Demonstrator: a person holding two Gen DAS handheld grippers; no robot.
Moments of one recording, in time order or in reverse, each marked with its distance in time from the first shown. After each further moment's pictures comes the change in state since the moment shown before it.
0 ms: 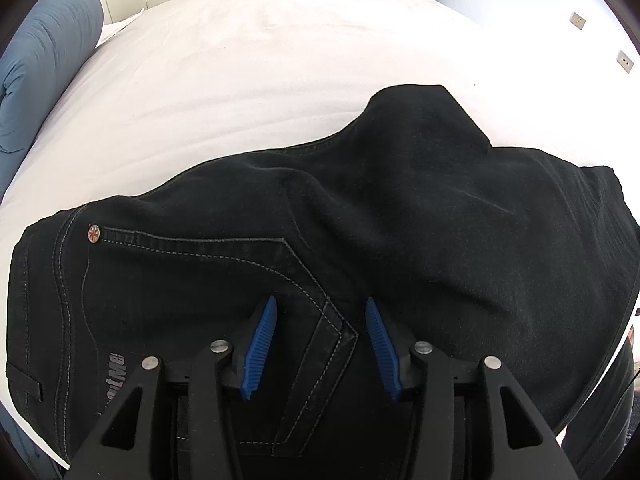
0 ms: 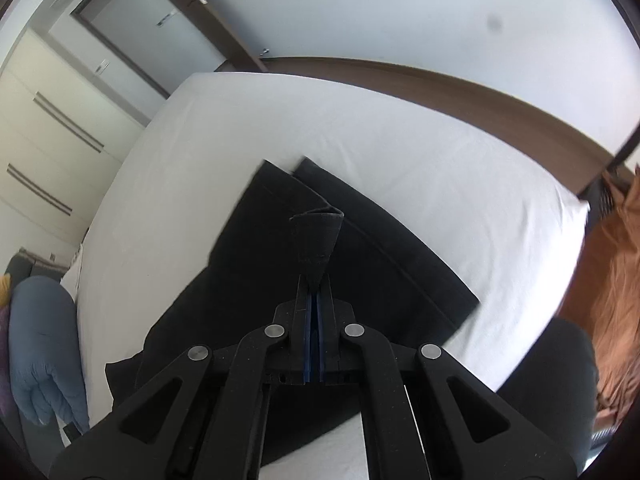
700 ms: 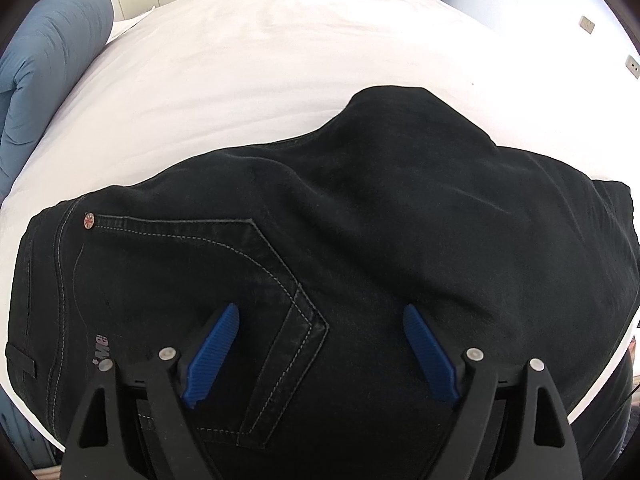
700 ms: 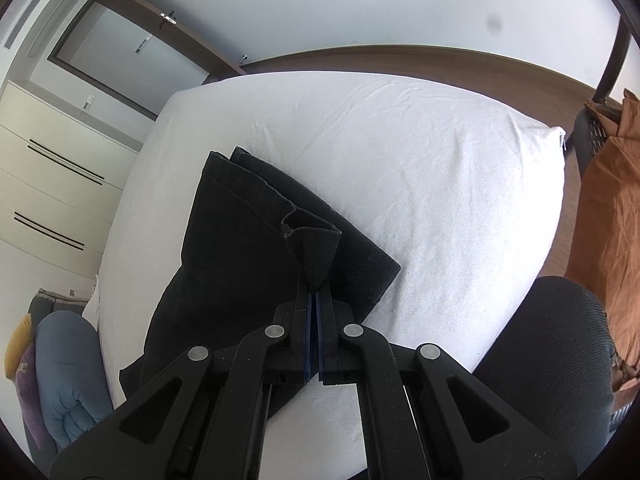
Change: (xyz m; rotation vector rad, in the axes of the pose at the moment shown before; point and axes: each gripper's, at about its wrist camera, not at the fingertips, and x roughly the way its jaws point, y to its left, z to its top) left arm 0.011 -0.060 0.019 -0.033 -0.010 0.027; right arm -0.028 -0.051 -0.037 0.127 0.009 0.058
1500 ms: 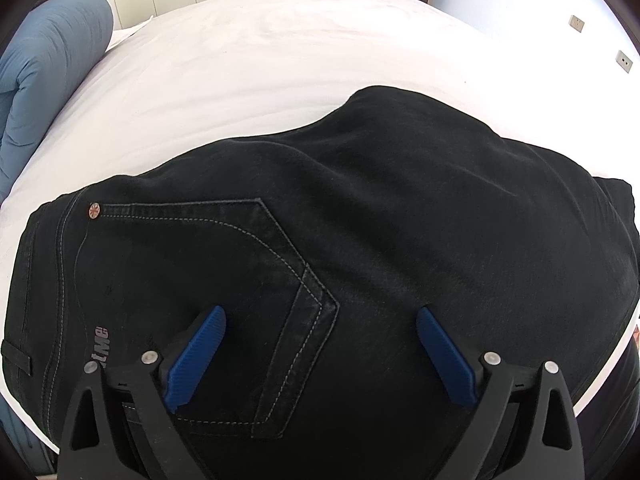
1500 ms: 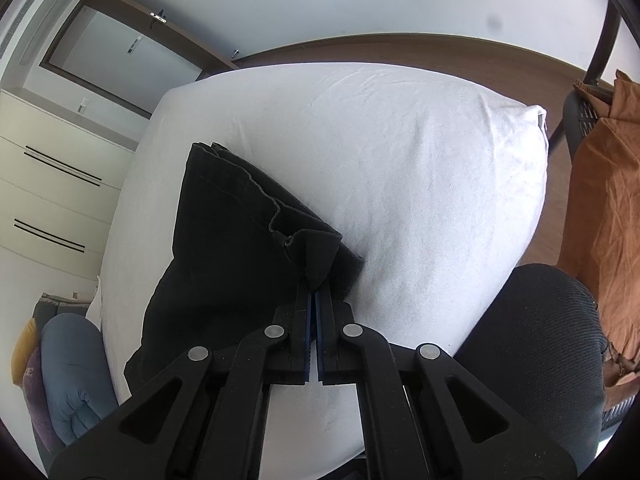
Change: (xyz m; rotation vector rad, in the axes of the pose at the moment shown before) left arm 0.015 -0.003 -0.039 0.022 -0.054 -0.013; right arm -0.002 -0.014 -0.009 0.036 0.029 -0.010
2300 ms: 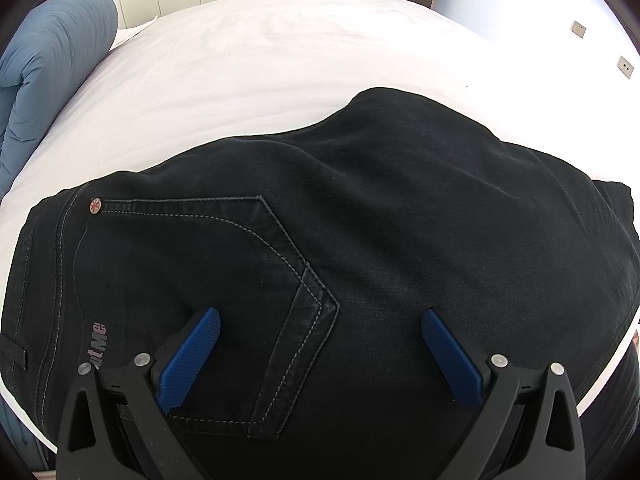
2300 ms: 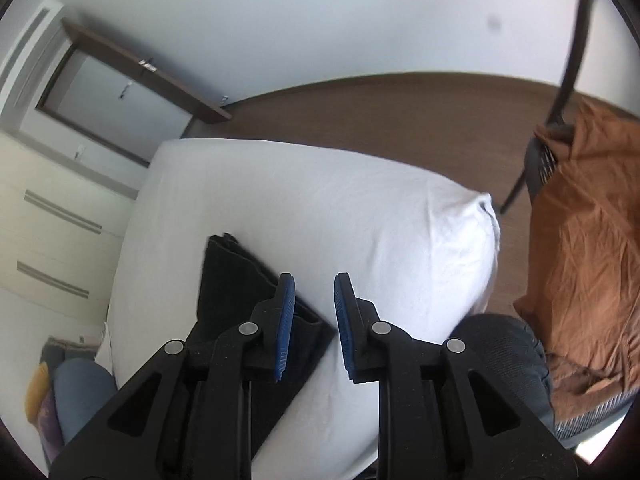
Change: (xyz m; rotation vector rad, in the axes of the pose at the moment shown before) left arm 0.001 0.013 -0.013 -0.013 -0.007 -0.002; right arm -0.060 0.012 0.046 0.036 -0.146 0.003
